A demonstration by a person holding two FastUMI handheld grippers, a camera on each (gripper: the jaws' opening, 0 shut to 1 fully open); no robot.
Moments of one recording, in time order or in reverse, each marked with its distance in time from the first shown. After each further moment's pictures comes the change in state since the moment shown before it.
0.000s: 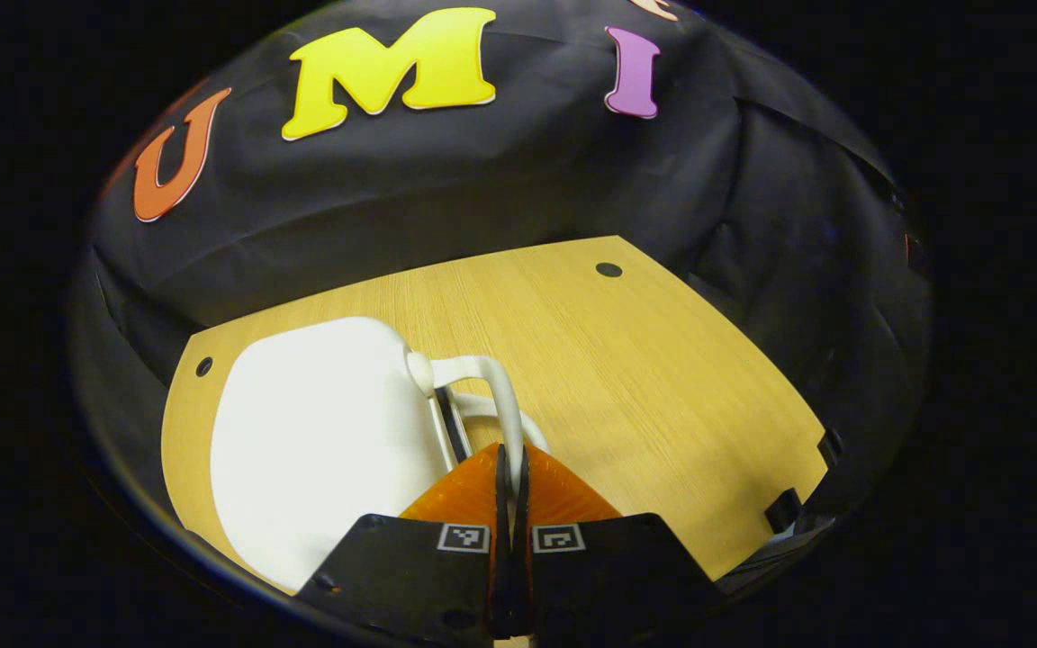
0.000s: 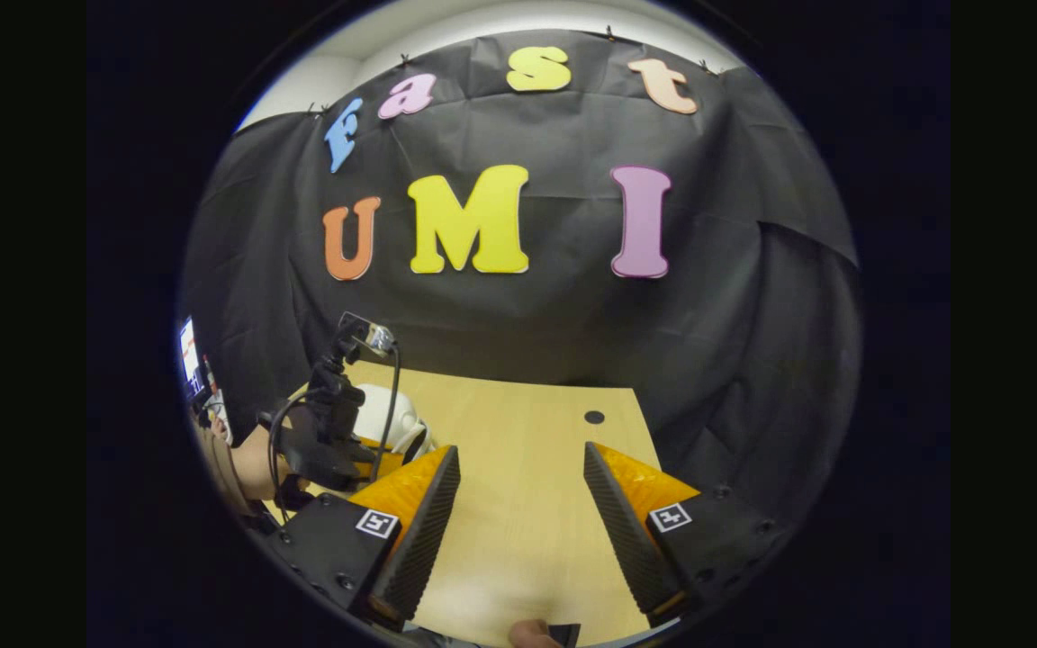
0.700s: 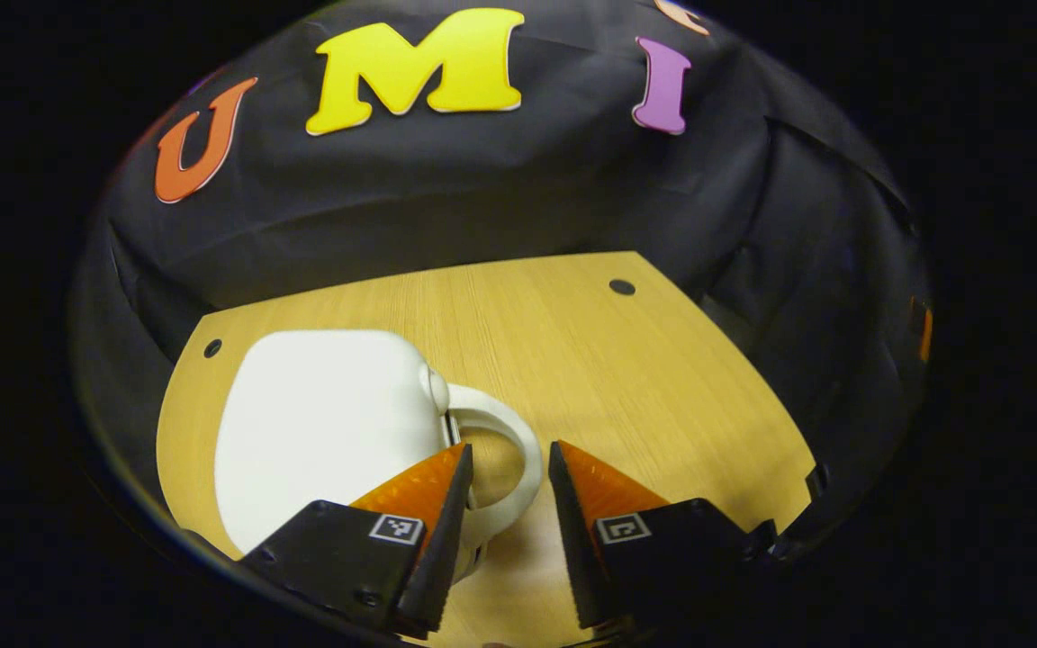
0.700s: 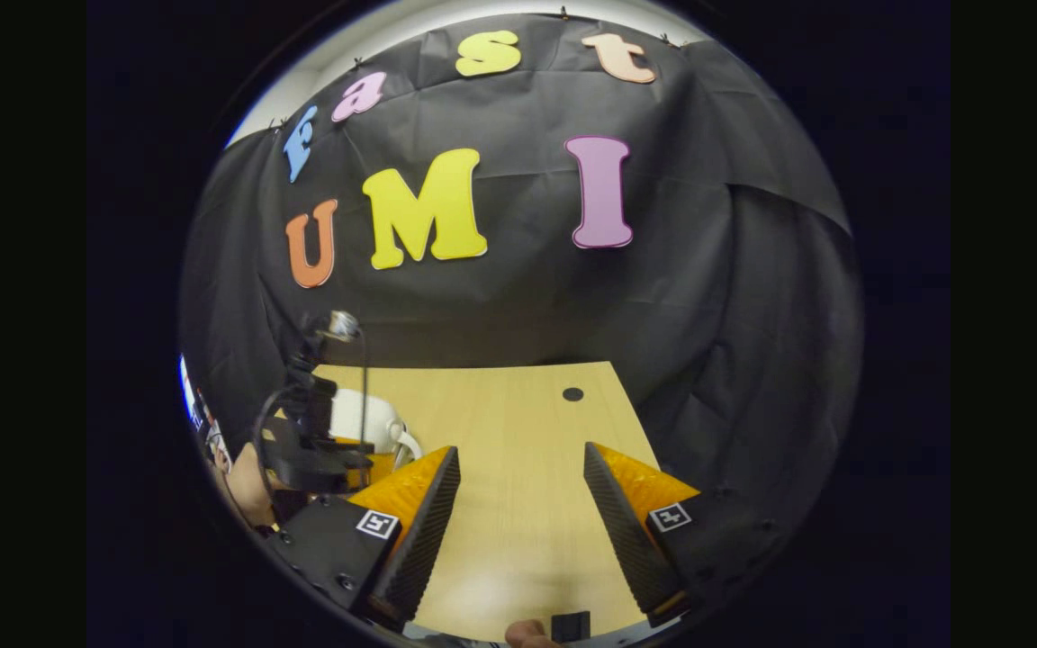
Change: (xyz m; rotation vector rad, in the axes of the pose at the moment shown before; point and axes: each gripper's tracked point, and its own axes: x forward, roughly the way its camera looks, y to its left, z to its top) left arm -0.034 -0.001 0.041 -0.147 -0.128 0.035; right arm 0.015 -0.007 -0.007 0.094 0.063 -0.072
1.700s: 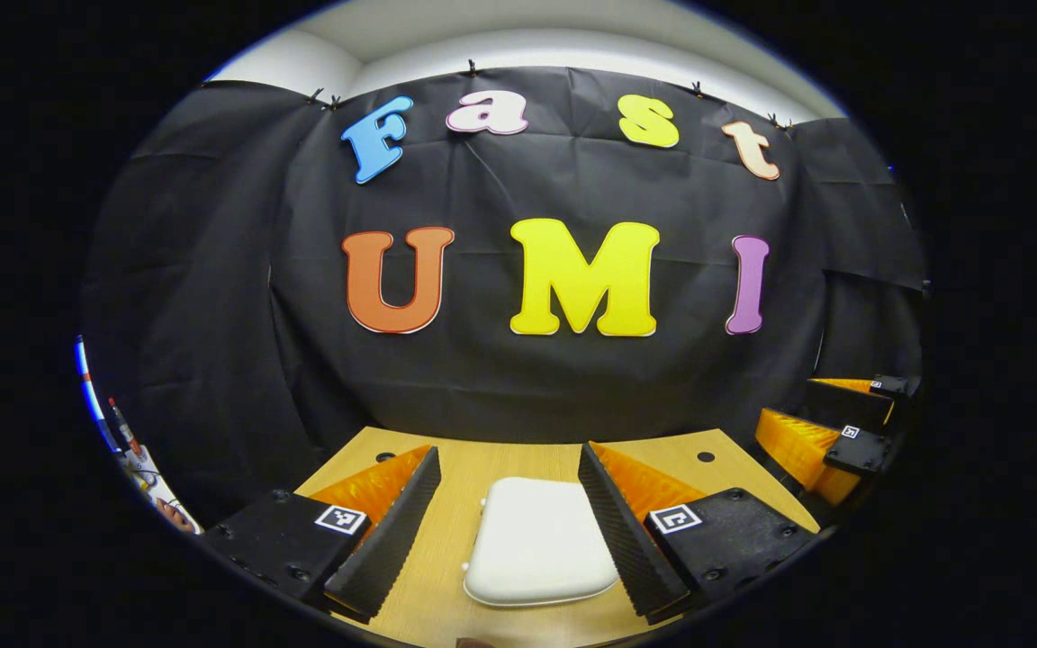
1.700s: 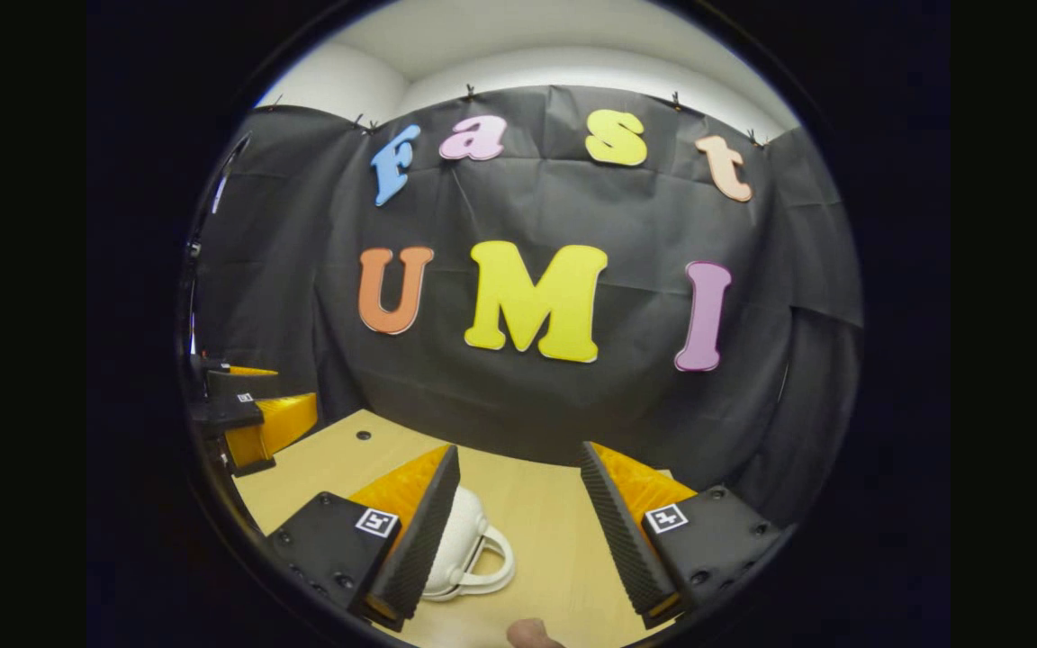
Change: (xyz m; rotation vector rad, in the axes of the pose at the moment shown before) left arm -0.222 0.150 0.087 -0.088 -0.511 0.305; right arm -0.008 0.202 0.085 -0.218 -0.340 0.139
